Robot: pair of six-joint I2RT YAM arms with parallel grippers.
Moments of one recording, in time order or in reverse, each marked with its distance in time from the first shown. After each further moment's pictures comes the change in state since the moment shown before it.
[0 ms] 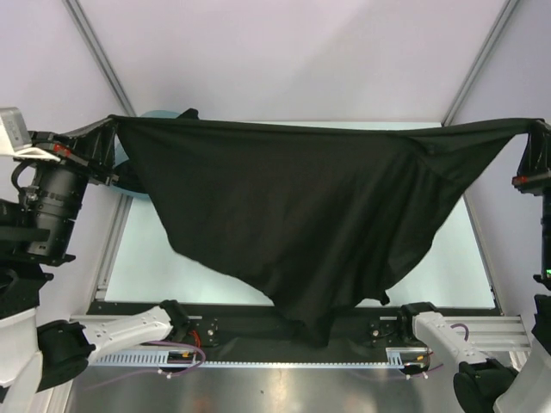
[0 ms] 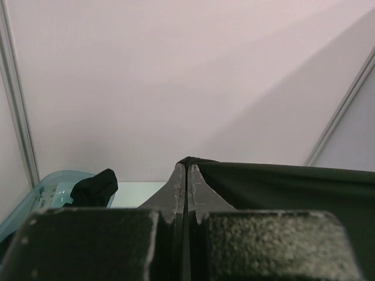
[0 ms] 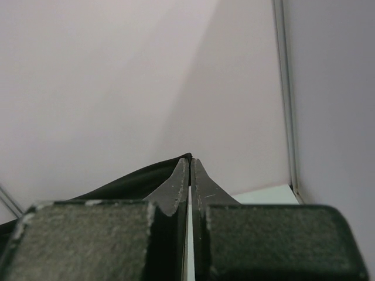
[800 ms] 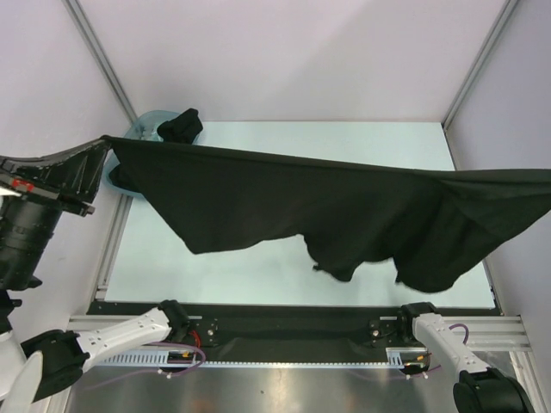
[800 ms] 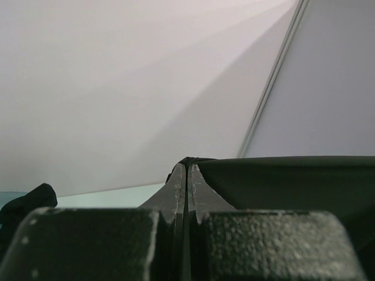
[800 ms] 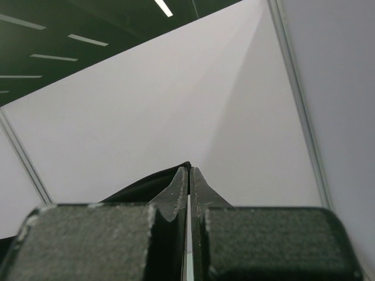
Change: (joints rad) left arm 0.000 -0.089 0.023 -0.077 0.252 -0.123; right arm 0.004 -0.048 0.306 -0.169 -0.027 0.097
